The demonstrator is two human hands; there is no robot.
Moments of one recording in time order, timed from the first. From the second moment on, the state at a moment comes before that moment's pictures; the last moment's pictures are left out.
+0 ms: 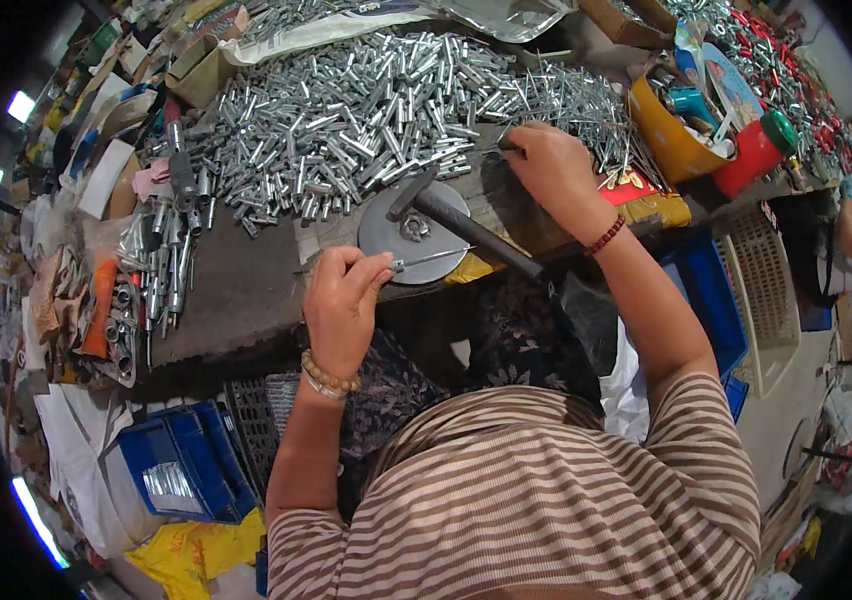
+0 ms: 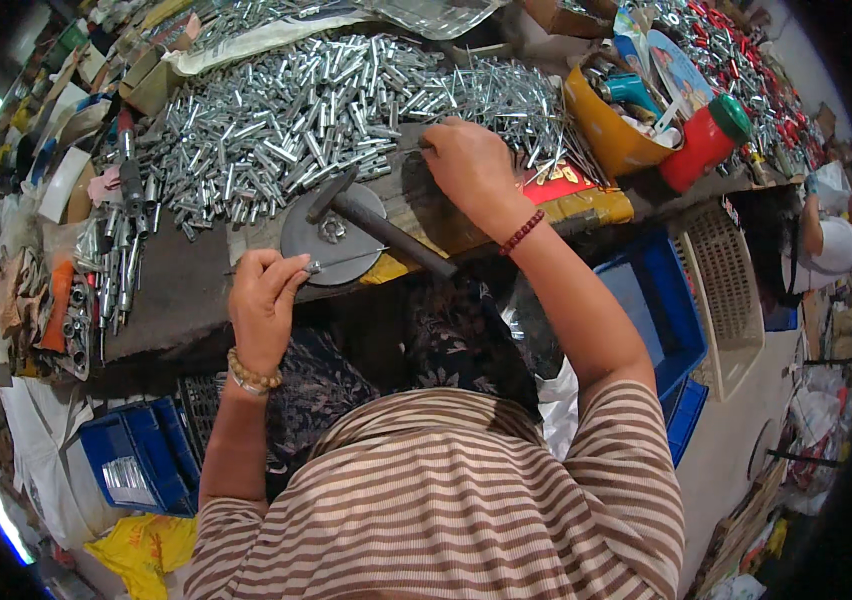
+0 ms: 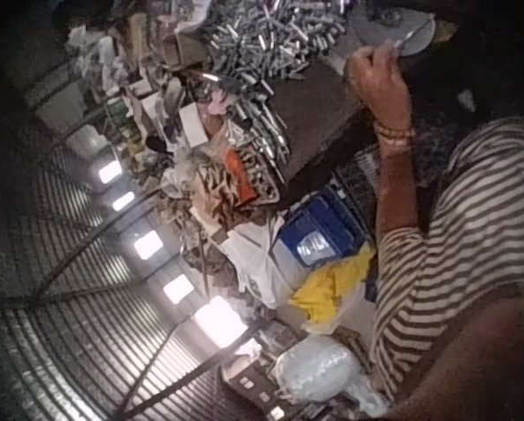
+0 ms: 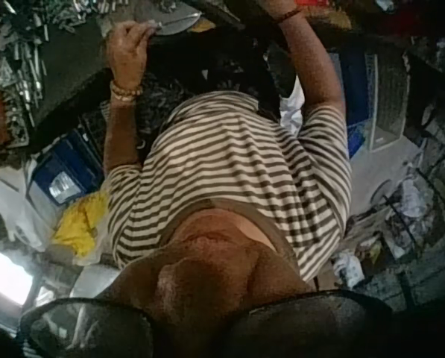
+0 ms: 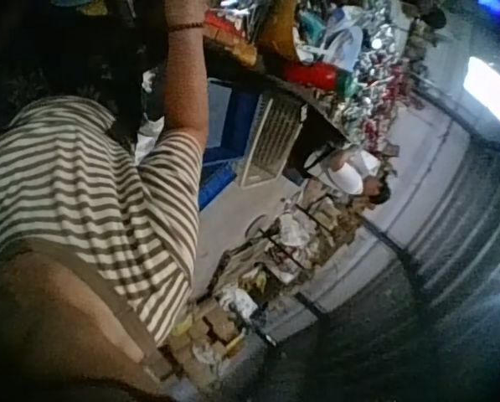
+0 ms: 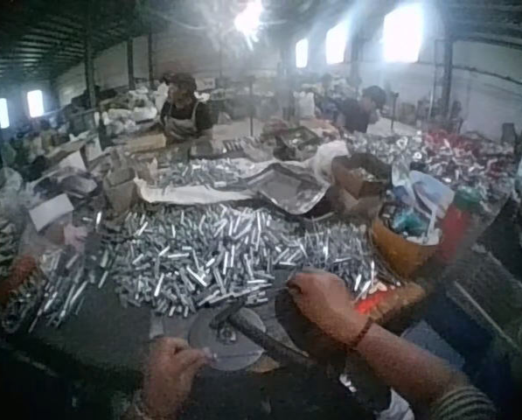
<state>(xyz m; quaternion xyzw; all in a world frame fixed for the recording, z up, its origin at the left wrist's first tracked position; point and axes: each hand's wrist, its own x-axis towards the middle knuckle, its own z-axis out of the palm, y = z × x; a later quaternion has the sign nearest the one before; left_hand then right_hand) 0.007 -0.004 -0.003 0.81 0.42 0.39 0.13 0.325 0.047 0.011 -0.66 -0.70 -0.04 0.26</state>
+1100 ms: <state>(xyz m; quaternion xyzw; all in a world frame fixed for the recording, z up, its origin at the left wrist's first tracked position) 0.004 -0.002 -0.008 0.80 0.42 0.41 0.12 0.210 -0.004 0.023 -0.47 -0.73 0.30 0.39</state>
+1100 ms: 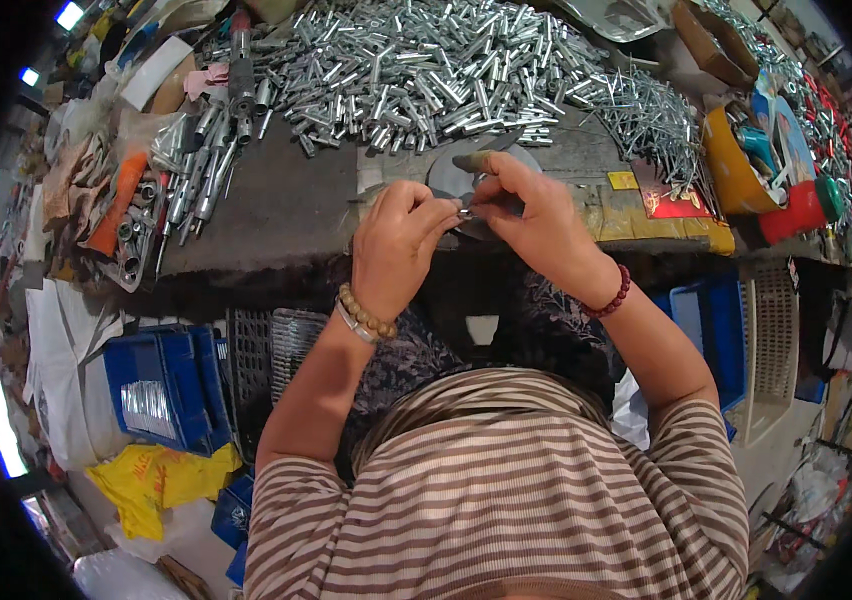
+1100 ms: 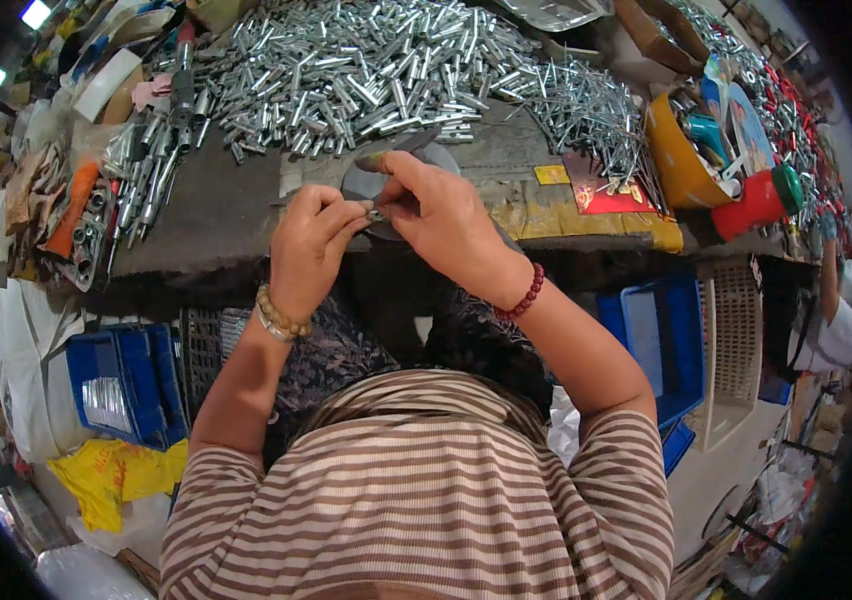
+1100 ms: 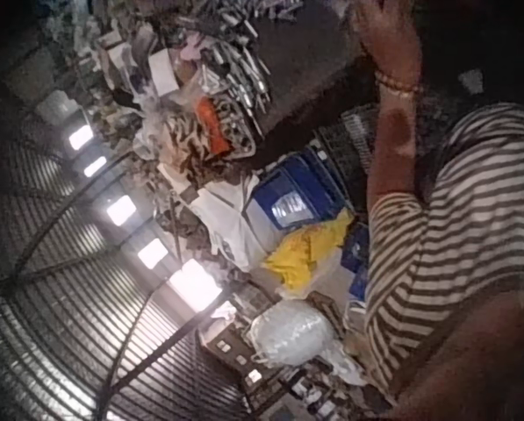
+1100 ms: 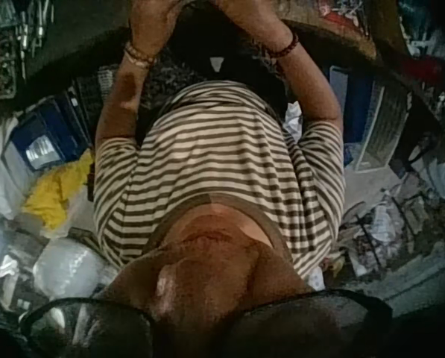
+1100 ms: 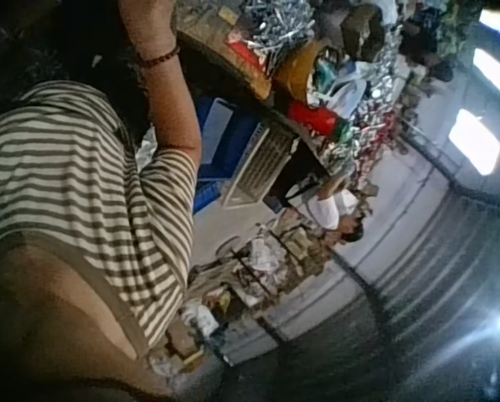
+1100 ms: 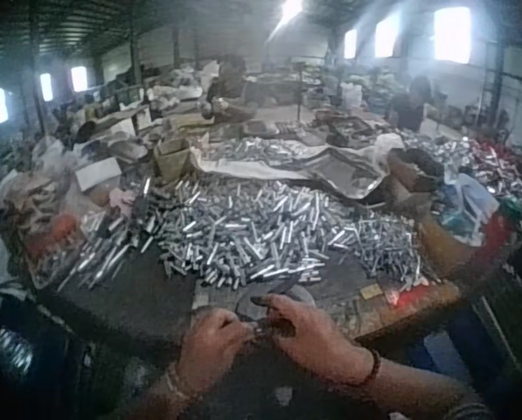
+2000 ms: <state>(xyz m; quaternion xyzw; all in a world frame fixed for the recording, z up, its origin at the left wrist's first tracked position) 0.000 0.003 -0.011 0.81 0.40 0.40 0.14 0.259 -0.027 0.034 -0.59 -0.75 0.03 0.29</state>
